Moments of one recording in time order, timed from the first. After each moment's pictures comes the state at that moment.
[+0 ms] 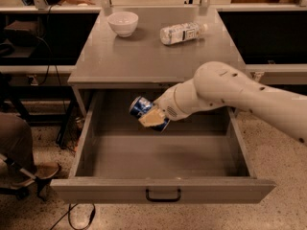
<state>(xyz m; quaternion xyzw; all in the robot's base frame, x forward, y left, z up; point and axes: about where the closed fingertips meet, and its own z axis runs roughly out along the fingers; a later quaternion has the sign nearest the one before) 0.568 0.008 0.760 -0.47 0.79 0.19 0.33</state>
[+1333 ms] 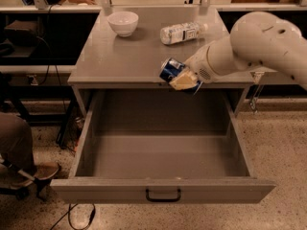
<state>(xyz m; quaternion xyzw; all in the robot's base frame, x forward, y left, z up) 0.623 -0.085 0.860 -0.48 0.78 0.07 0.39</state>
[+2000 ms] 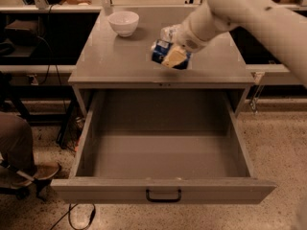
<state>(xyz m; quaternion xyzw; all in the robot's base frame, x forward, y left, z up) 0.697 -0.068 0.886 -0.57 0.75 0.03 0.35</state>
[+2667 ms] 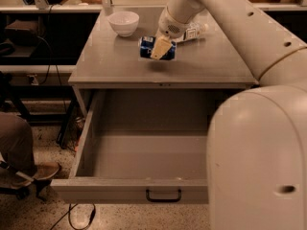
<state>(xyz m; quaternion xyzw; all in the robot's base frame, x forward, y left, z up) 0.753 -0.026 0.880 -0.64 0.72 0.04 0.27</state>
